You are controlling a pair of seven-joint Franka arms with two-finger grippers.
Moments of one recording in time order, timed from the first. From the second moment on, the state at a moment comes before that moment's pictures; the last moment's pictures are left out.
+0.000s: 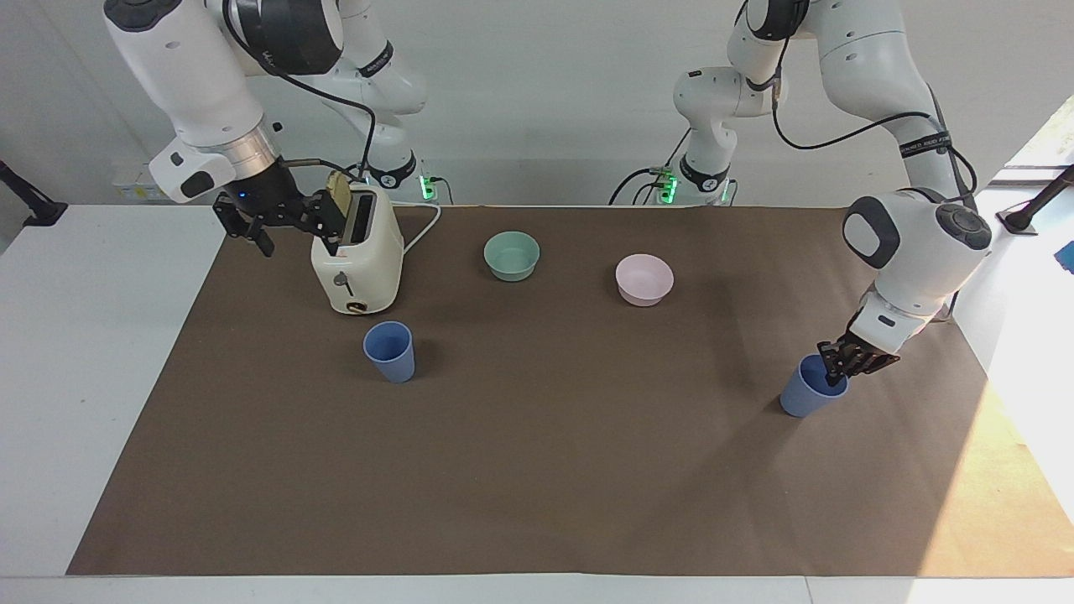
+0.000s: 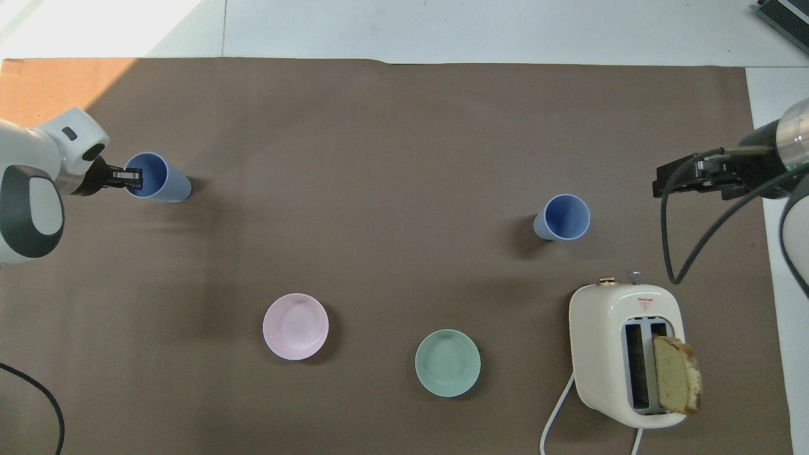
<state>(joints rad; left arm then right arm) -0.01 0.29 0.07 -1.86 -0.12 2.28 0.22 -0.14 0.09 0.18 -1.50 0.03 1.59 0.08</state>
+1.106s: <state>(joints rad) -0.54 0.27 0.03 -1.85 -0.12 2.28 -0.23 -0.14 0.09 0.18 -1.50 0.03 1.59 0.08</state>
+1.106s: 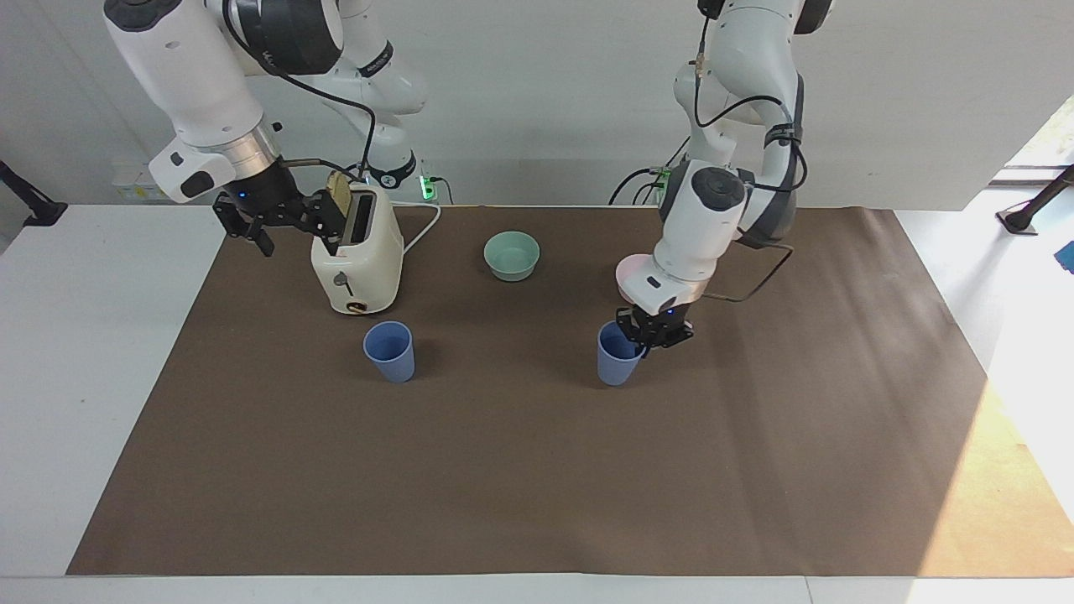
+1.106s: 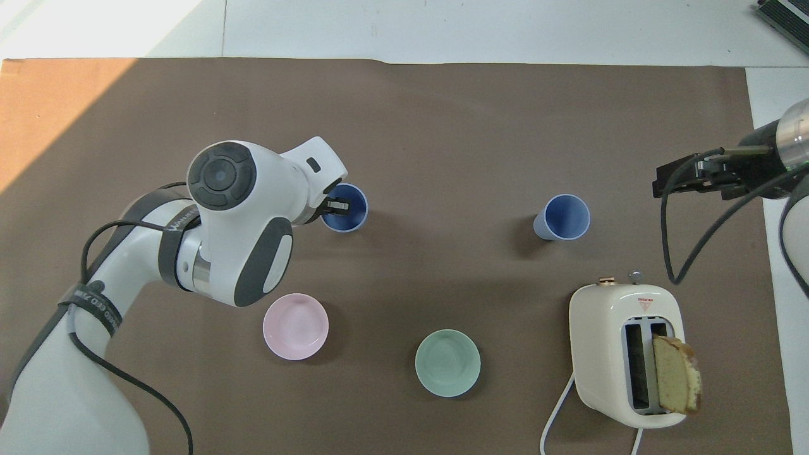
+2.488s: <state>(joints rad) -0.32 0.05 0.08 -1.85 -0.11 2.04 -0.04 -0.14 0.08 0.18 -1.56 0.03 1.70 0.08</state>
